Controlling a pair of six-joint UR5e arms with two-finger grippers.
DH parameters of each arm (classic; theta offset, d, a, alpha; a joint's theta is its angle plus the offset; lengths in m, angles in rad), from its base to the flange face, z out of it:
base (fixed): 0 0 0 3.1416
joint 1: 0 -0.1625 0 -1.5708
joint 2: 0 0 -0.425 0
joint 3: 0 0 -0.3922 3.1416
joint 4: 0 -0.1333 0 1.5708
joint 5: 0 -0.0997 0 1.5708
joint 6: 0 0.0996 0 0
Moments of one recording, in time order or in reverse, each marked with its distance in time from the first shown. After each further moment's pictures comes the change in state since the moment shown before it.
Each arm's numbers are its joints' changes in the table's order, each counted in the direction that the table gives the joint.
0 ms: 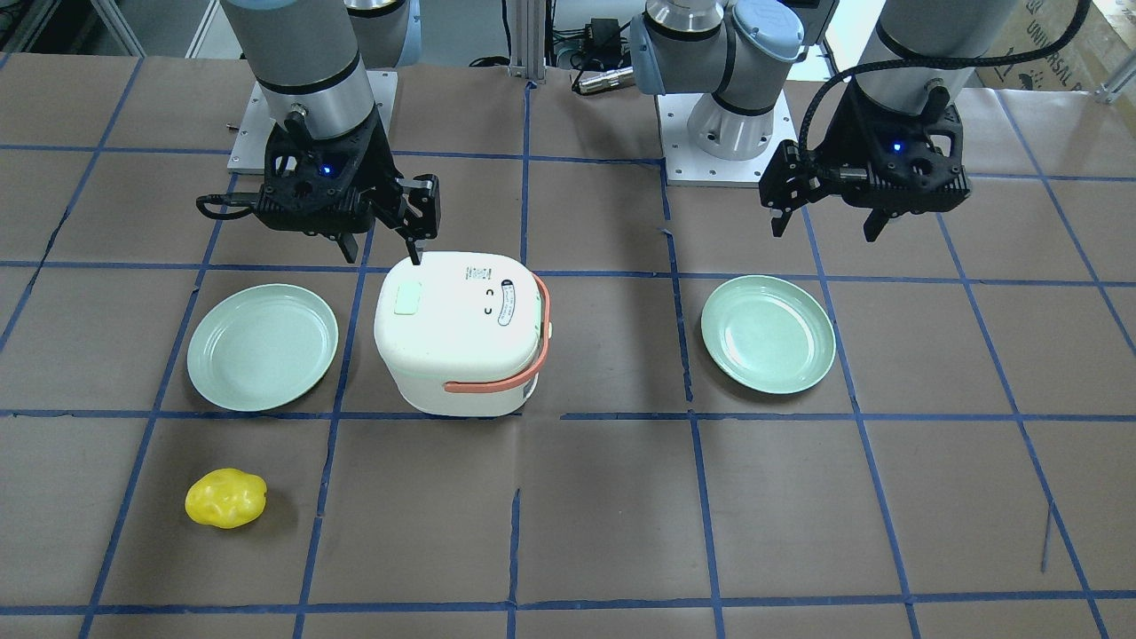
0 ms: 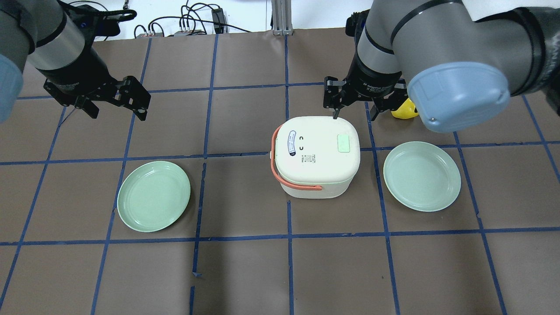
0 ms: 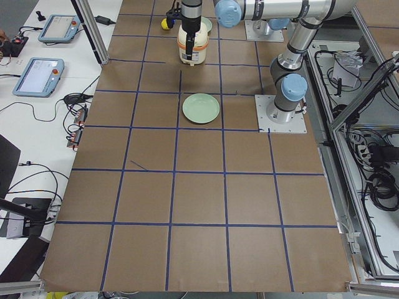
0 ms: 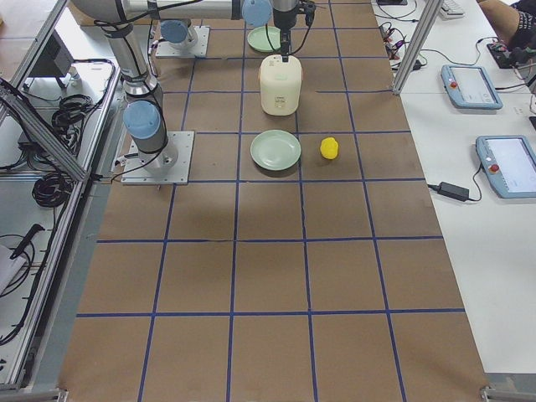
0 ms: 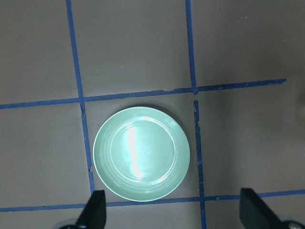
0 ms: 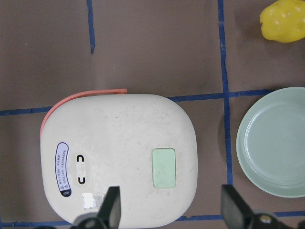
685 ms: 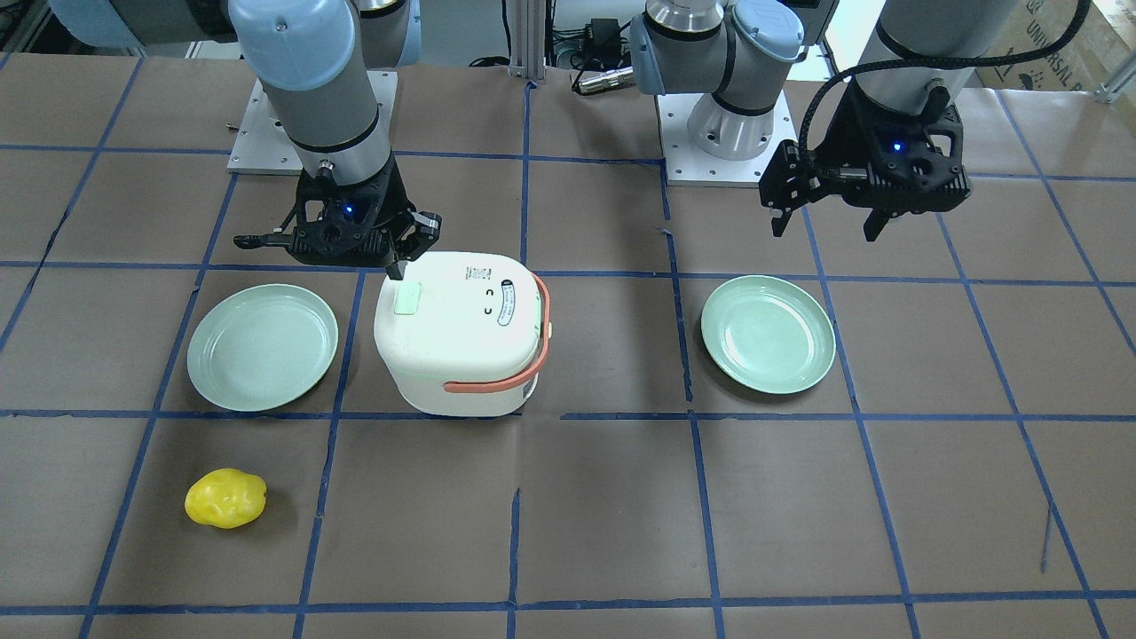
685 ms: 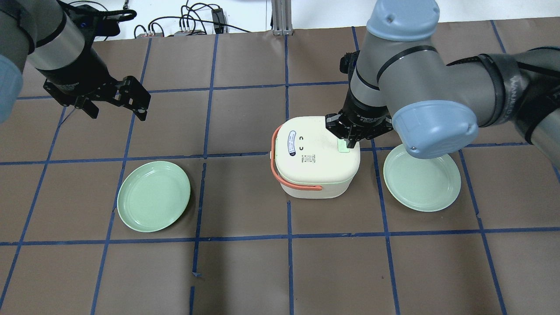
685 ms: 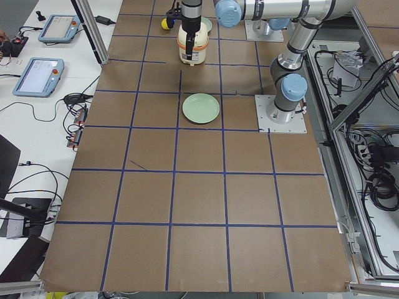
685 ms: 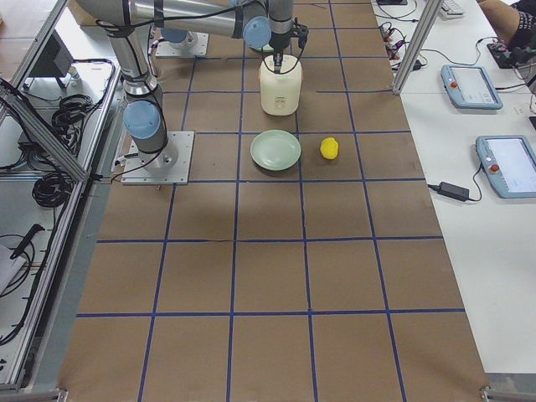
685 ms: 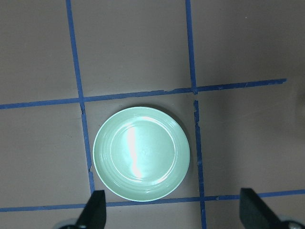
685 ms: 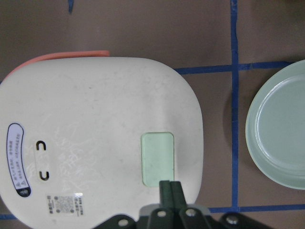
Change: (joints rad) left arm 0.000 0.000 0.000 0.000 0.000 0.000; right arm -0.001 0.020 0.108 0.067 0.001 -0.010
